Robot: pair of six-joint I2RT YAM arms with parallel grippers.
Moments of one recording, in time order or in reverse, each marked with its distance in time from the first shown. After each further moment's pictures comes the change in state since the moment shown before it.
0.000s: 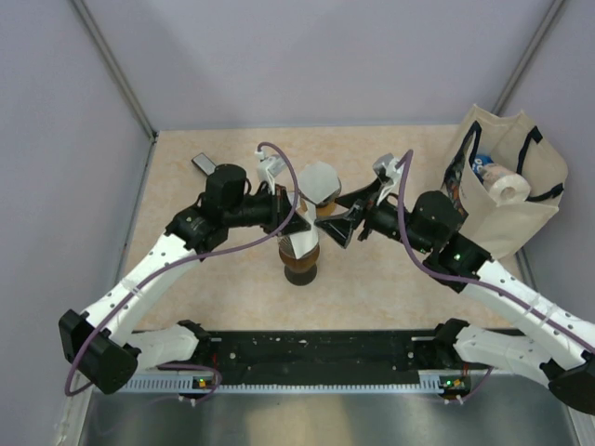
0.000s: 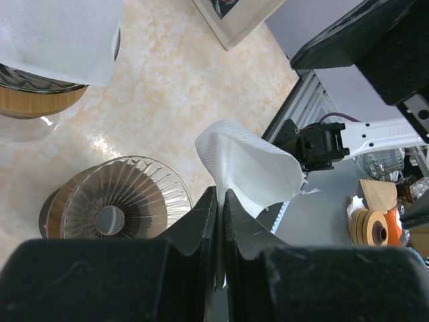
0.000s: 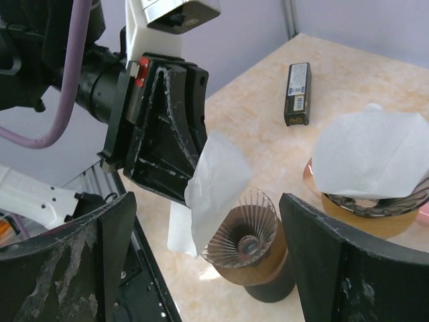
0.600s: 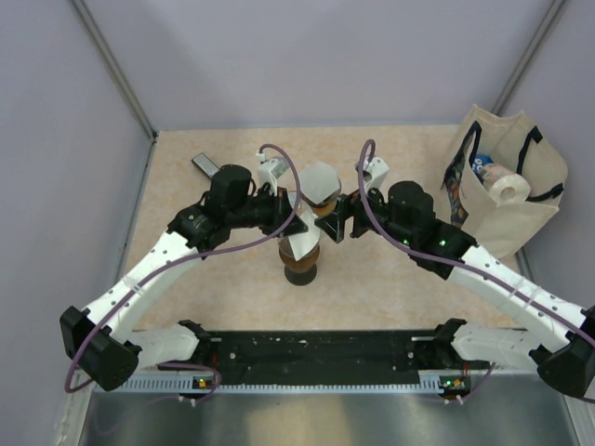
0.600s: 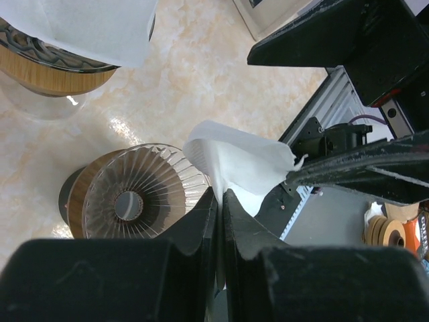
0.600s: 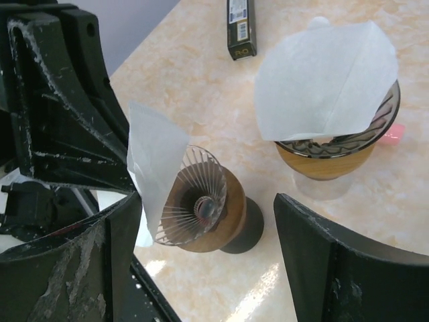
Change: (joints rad) left arm -0.021 0.029 0.034 -0.087 -0.104 0.016; right arm 0.000 0.140 0.104 -0.240 0.140 -0.008
